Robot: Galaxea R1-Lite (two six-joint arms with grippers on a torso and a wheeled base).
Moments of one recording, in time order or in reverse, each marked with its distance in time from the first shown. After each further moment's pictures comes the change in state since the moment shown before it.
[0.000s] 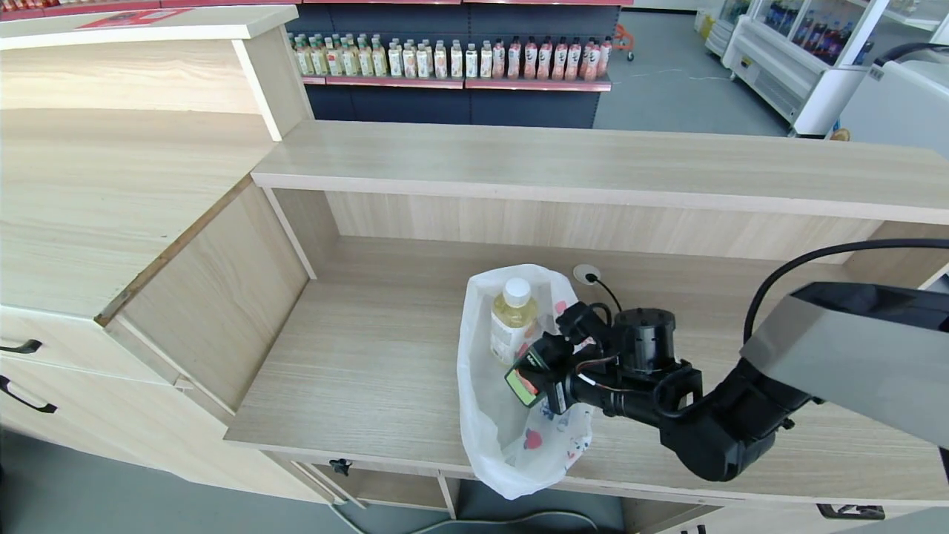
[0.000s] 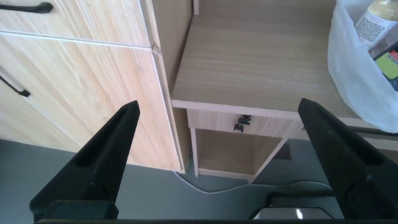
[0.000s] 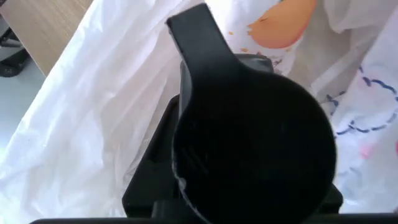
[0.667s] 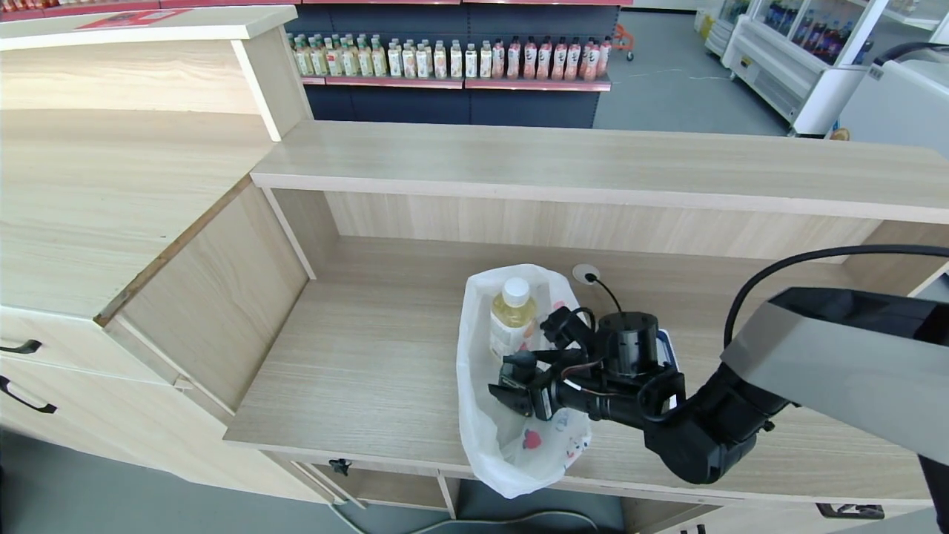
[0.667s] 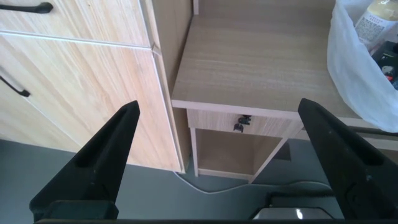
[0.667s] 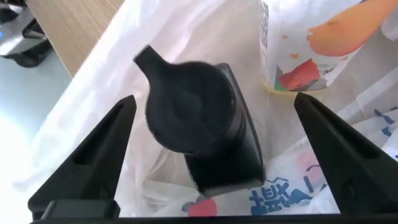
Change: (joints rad) left arm 0.000 0.000 0.000 0.000 0.000 0.000; right arm 0.037 0.019 -0.031 0.003 0.046 0.031
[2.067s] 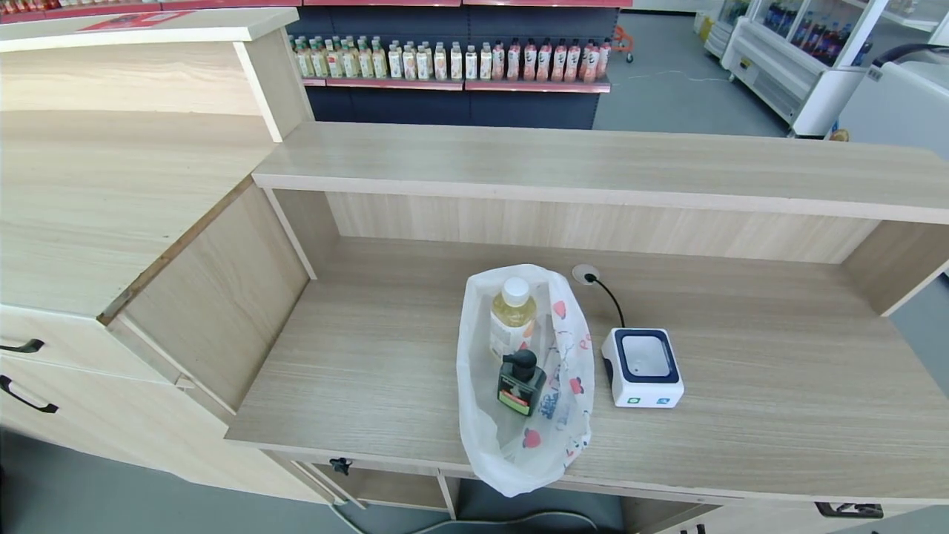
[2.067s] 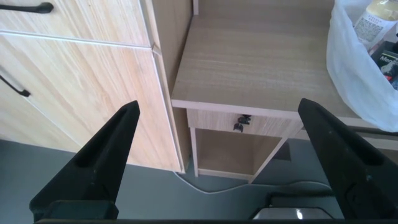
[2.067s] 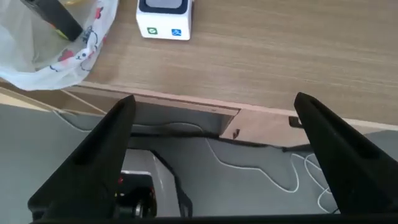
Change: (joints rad) left arm 0.000 0.000 0.000 0.000 0.000 0.000; right arm -0.487 -1.783 0.835 0.894 -0.322 -0.009
